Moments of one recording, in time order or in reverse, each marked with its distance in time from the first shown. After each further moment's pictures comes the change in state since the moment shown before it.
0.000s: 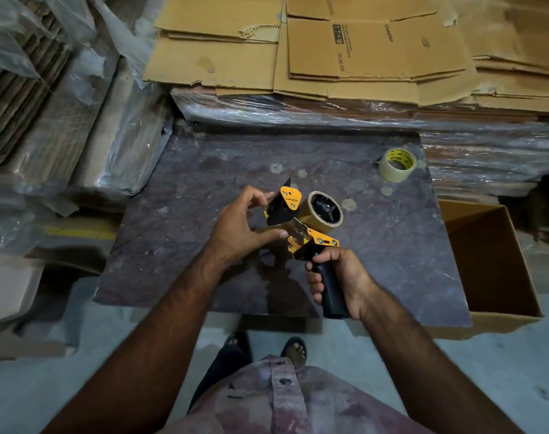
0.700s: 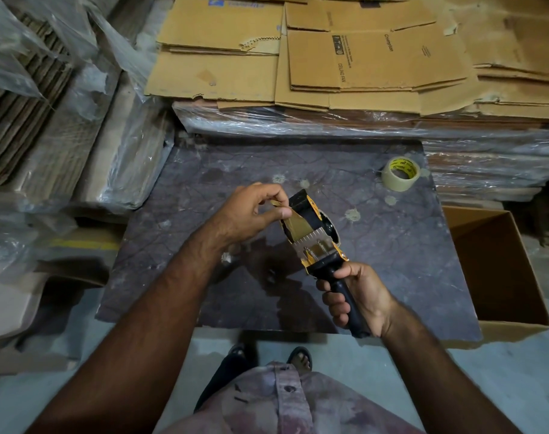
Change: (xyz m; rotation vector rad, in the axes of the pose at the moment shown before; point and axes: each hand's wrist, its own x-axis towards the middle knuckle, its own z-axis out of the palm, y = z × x) left_hand 0.057 0.026 -0.028 0.152 -0.229 0.187; right_hand 0.009 -0.004 -0.031 0.044 -0.193 0.067
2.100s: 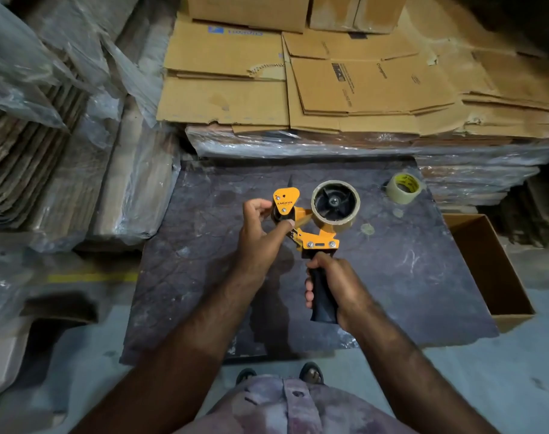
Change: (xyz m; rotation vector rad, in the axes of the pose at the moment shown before) left_hand -0.033 -0.047 -0.019 -0.602 0.454 -0.347; right_hand 0.066 -0.001 0.167 -0.189 0.612 -0.435
